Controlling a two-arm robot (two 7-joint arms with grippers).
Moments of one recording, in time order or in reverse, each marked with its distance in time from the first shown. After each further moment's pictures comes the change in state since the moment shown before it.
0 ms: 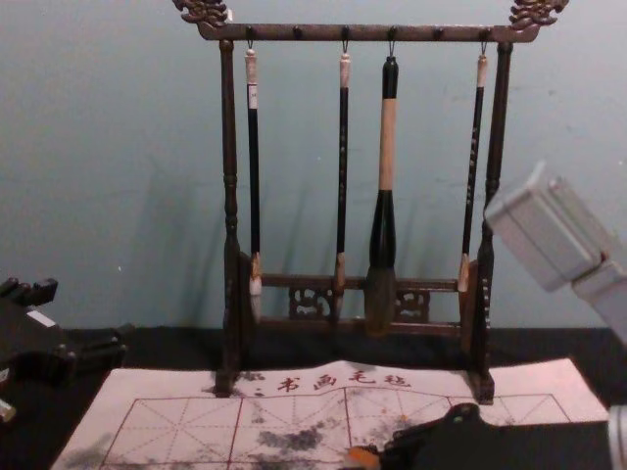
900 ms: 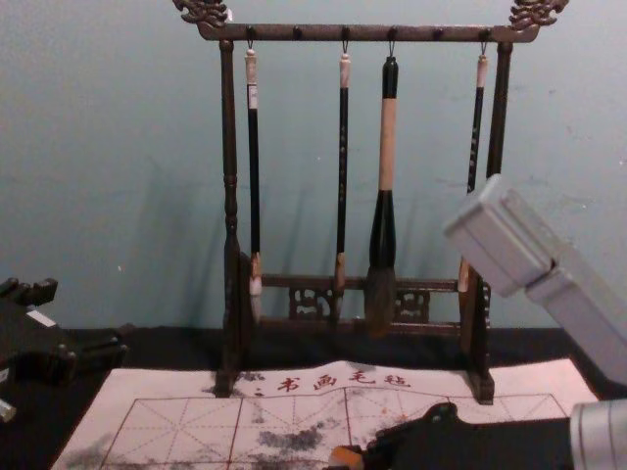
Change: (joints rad) left arm 0.000 0.000 0.000 0.000 0.000 0.000 0.000; right arm 0.047 -0.041 -0.027 0.061 -0.030 0.013 -0.006
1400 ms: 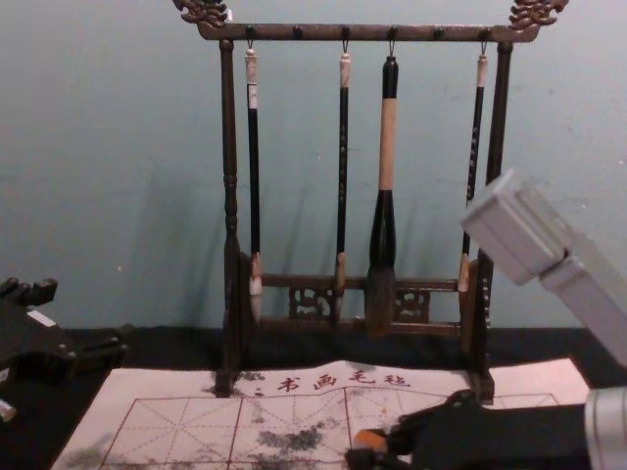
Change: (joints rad) left arm 0.000 0.000 0.000 0.000 0.000 0.000 0.000; right arm 0.005 -0.001 0.027 0.015 -0.007 0.011 -0.018
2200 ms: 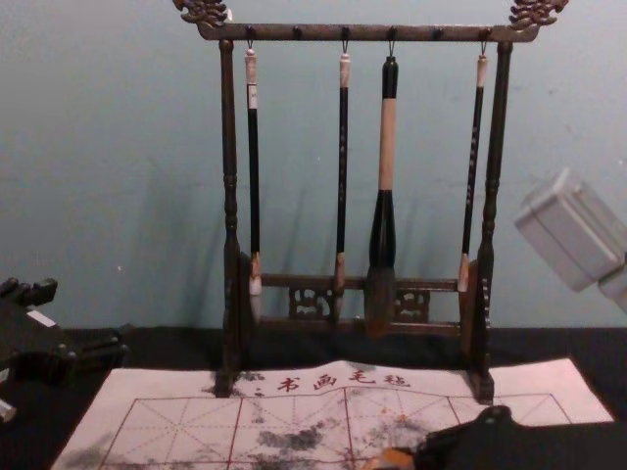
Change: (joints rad) left arm 0.000 0.000 0.000 0.000 0.000 0.000 0.000; right arm -0.058 0.061 0.028 -0.071 0.045 0.007 0.025
